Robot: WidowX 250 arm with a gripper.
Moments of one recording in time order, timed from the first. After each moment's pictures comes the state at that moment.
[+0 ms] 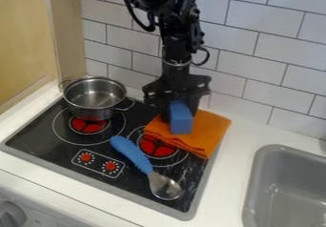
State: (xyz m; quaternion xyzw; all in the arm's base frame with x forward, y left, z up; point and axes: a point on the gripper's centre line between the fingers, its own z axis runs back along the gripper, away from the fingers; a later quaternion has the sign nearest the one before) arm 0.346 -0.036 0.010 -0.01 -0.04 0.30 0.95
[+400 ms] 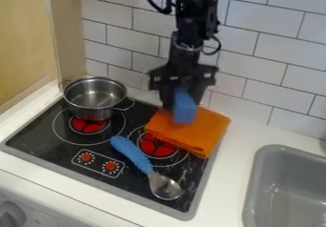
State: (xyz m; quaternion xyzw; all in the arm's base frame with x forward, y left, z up) arm 0.352 -0.039 0.039 0.03 -0.05 0.31 0.95
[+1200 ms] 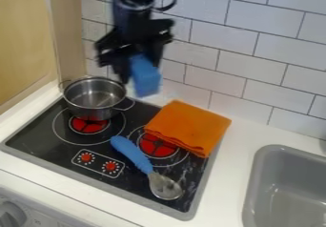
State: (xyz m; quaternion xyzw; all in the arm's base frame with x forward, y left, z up) arm 0.278 0.017 0.096 0.01 -0.13 0.48 0.87
